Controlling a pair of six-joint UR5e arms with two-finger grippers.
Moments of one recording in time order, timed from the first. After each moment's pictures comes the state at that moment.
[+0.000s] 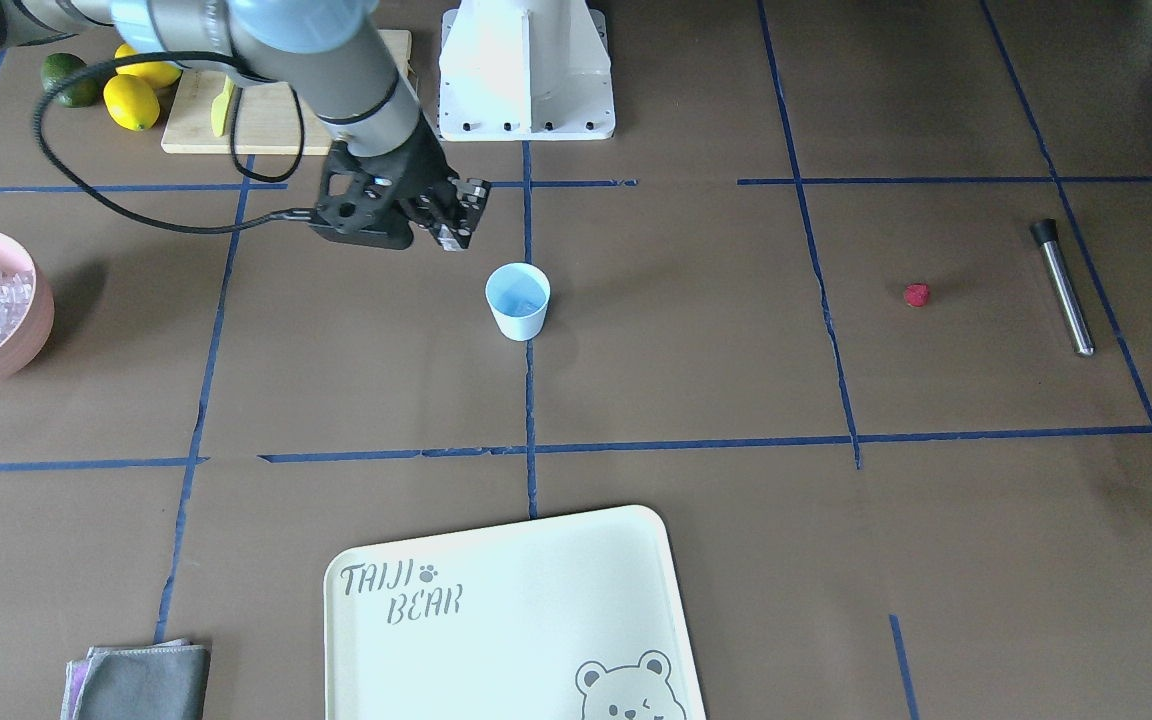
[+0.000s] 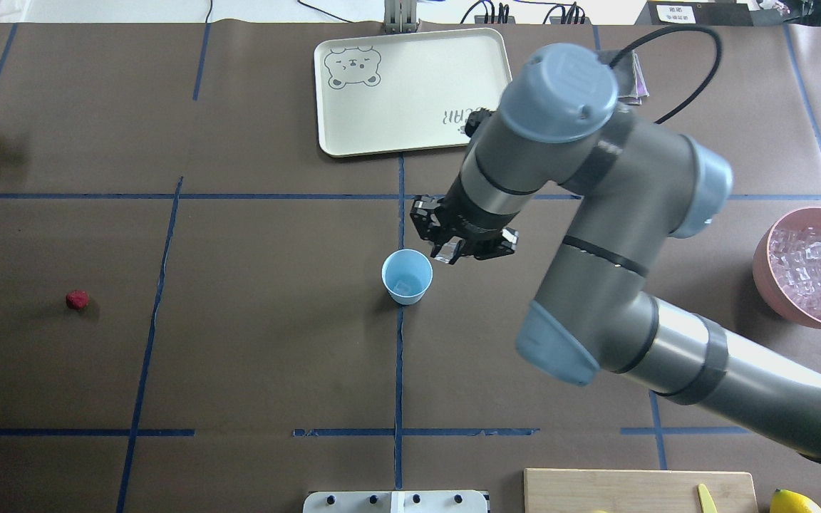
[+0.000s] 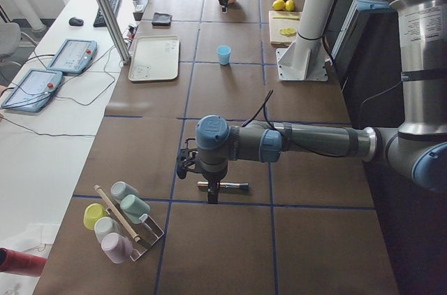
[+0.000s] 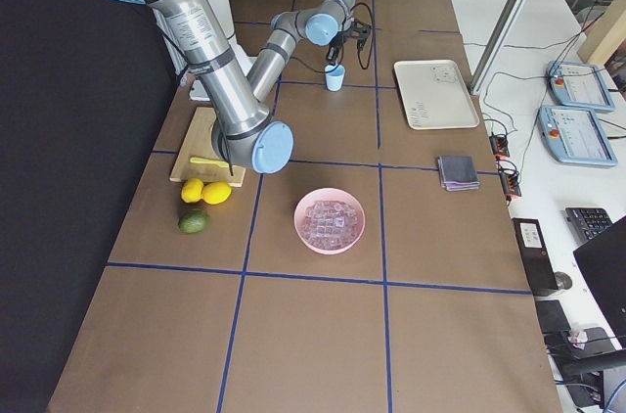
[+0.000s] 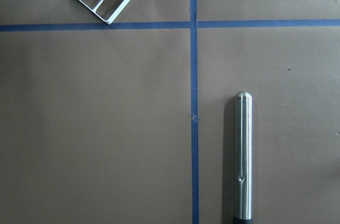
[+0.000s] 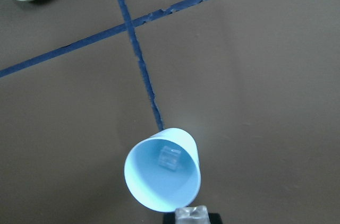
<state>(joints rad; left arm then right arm) -1.55 -1.39 -1.81 -1.58 -2.34 -0.05 0.61 -0.86 1.77 -1.61 2.09 1.51</state>
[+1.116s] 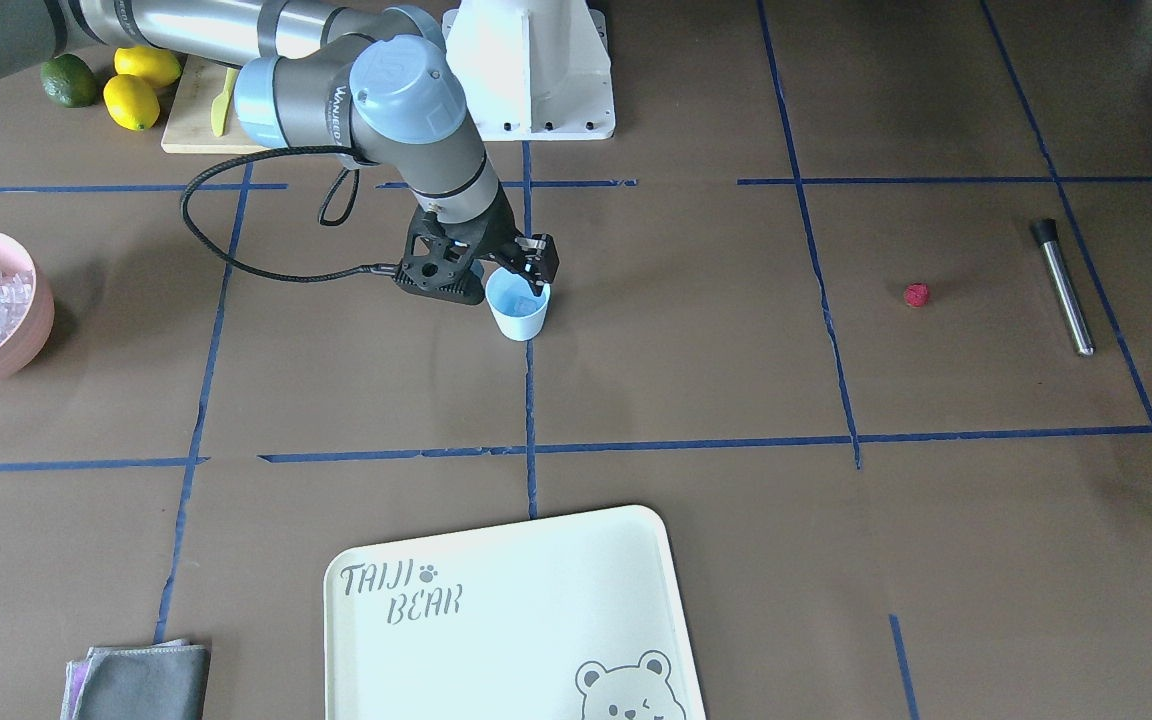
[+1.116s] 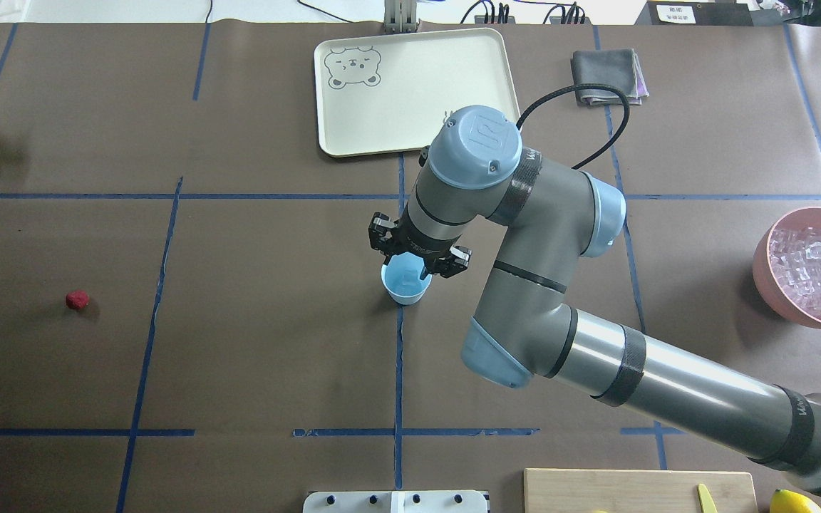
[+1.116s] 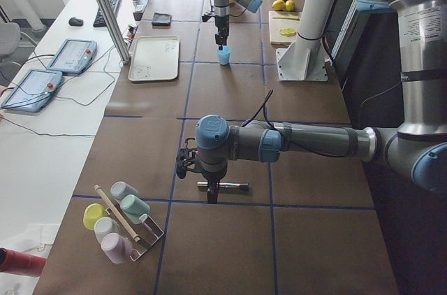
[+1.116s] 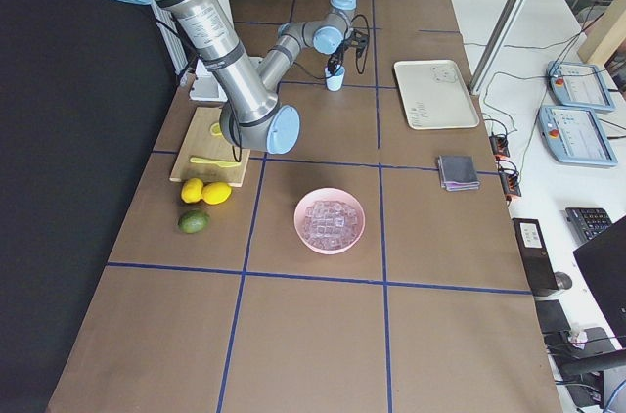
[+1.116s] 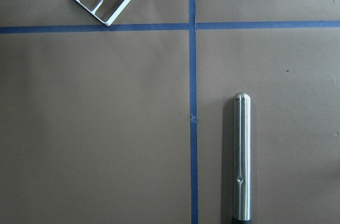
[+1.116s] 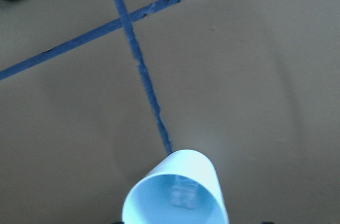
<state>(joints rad) -1.55 -1.39 -1.81 -1.58 -2.34 -0.05 0.58 -0.87 1.66 -1.47 2.05 1.57</state>
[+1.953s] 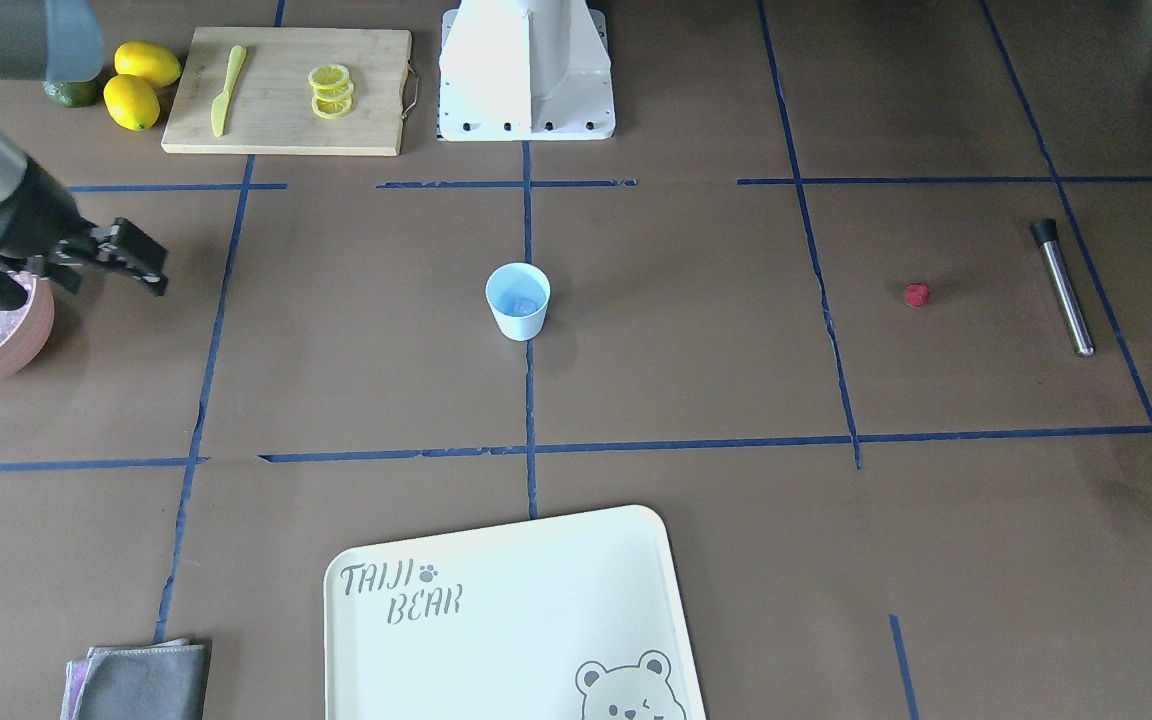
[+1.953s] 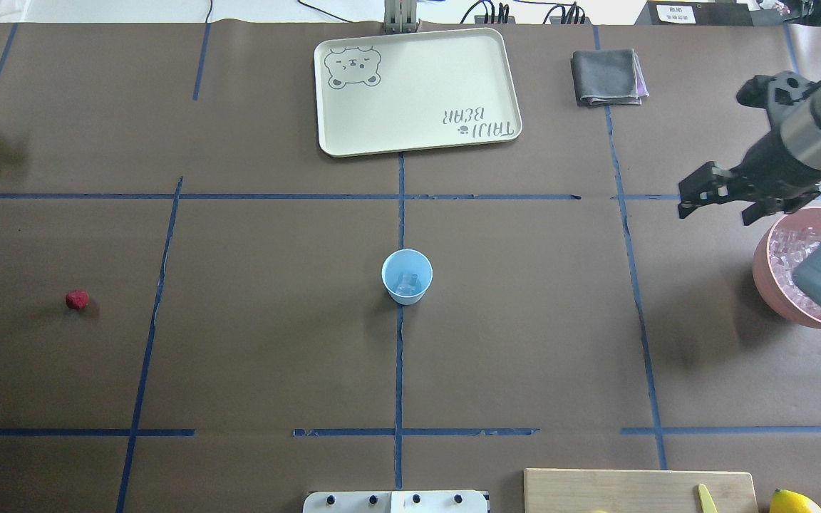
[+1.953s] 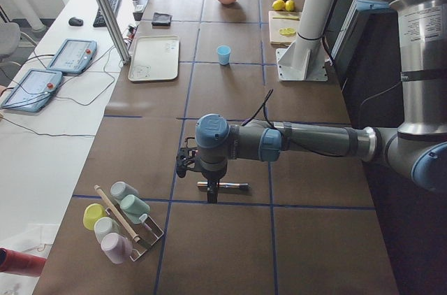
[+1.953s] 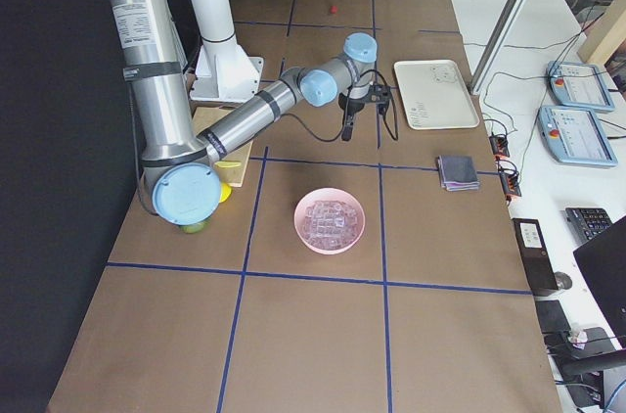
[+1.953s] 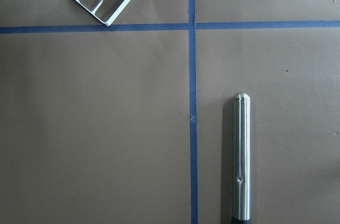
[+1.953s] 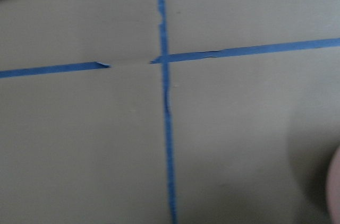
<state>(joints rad) -1.55 -1.39 -1.82 -1.58 -2.34 -0.05 1.04 -1.45 1.97 -1.60 2.27 0.78</state>
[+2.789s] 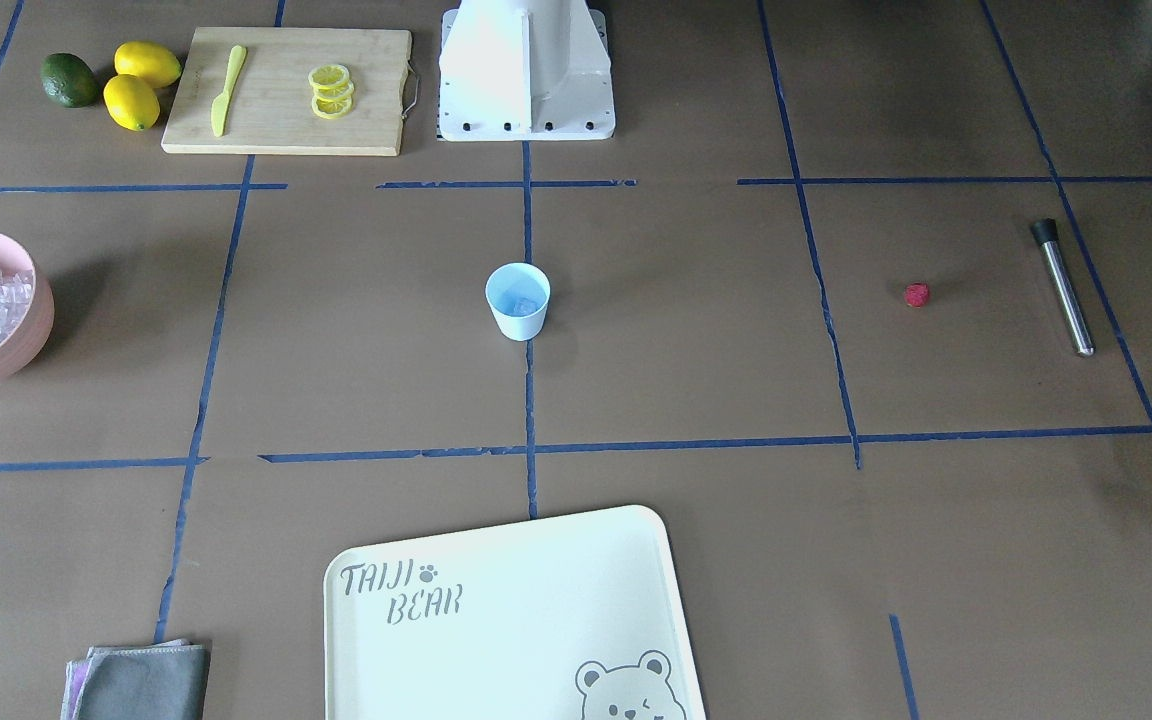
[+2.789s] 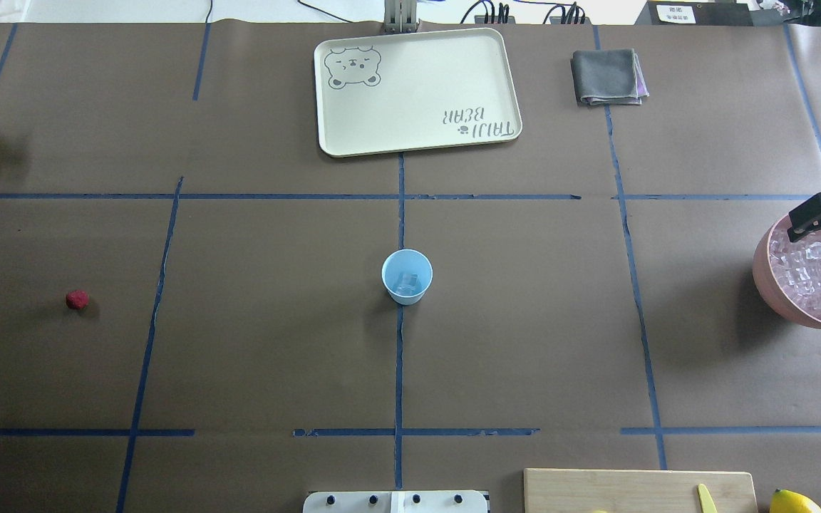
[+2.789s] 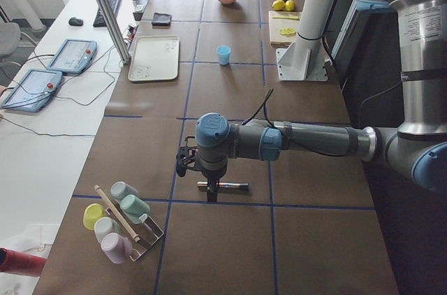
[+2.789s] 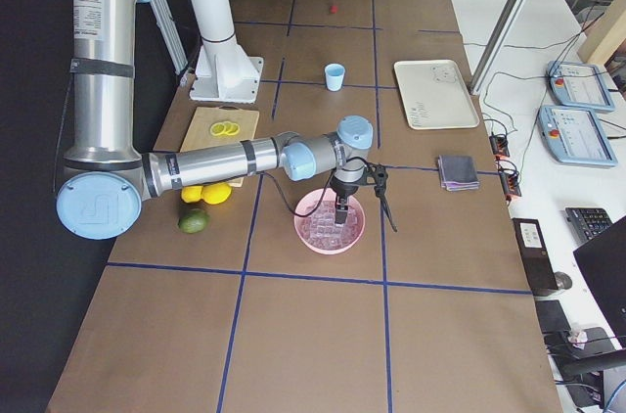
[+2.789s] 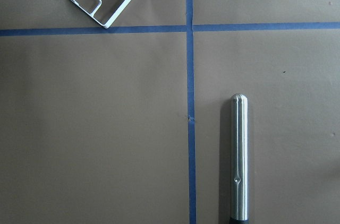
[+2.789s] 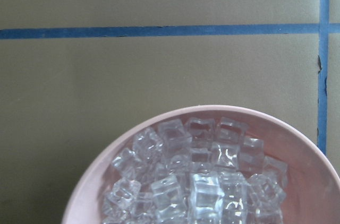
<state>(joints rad) -1.55 -1.39 -1.82 -1.58 -2.34 -0.05 1.16 -1.64 1.77 -1.41 2.24 0.53</state>
